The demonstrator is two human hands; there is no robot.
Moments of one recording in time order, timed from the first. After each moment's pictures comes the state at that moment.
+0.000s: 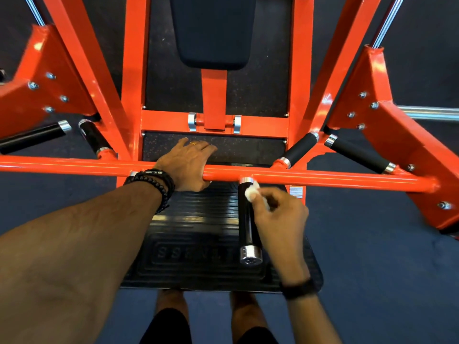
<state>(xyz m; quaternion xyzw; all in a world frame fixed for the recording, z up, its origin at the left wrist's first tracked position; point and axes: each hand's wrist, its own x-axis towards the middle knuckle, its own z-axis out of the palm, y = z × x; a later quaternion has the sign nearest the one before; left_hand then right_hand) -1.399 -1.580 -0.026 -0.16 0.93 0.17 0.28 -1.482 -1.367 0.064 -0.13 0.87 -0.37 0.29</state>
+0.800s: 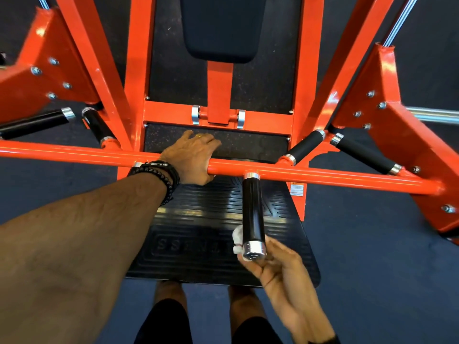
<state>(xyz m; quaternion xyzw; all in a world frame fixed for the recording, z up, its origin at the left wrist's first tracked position) -1.399 -1.580 -0.026 -0.14 0.94 0.15 0.28 -1.446 -1.301 0.080 0.29 0.47 -0.59 0.59</state>
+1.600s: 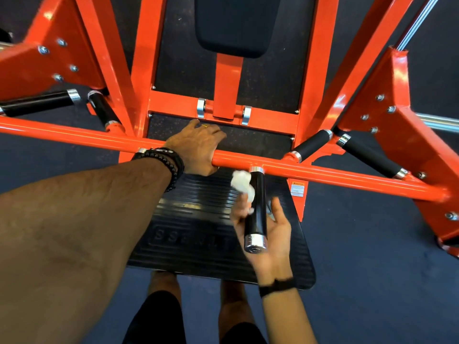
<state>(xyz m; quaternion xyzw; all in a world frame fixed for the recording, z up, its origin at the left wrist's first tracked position) -1.399 -1.579 -0.027 -0.15 0.94 0.14 0.28 -1.450 -1.353 0.036 0.47 0.28 -0.65 0.53</state>
